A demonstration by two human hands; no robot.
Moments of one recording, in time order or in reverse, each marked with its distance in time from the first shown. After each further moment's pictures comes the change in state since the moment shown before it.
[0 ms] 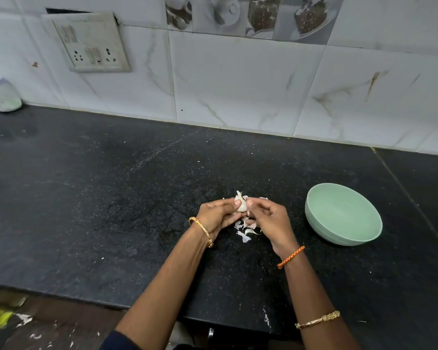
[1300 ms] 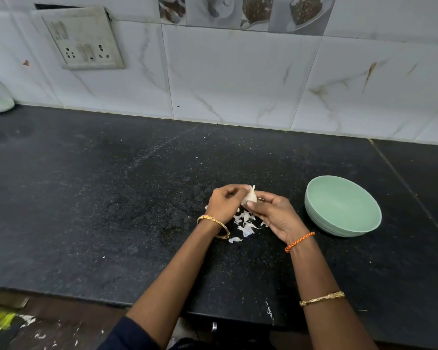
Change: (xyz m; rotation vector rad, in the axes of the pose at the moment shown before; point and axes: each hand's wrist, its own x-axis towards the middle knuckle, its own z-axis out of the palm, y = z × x) left_hand 0.015 -0.004 0.012 0.570 -0.001 0.380; right_hand 0.008 -0.012 -0.011 0.343 -0.150 0.197
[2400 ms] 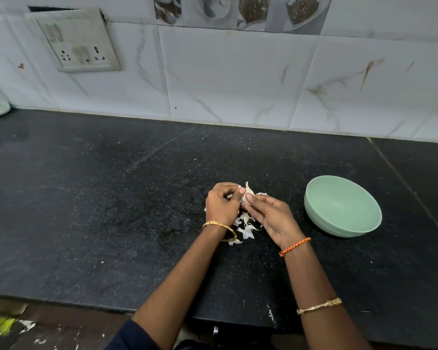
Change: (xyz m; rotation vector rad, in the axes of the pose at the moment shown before) left_hand -0.002 -0.001 0.008 0.042 0.268 0.101; right_hand -0.008 0.001 0.013 0.169 0.106 0.003
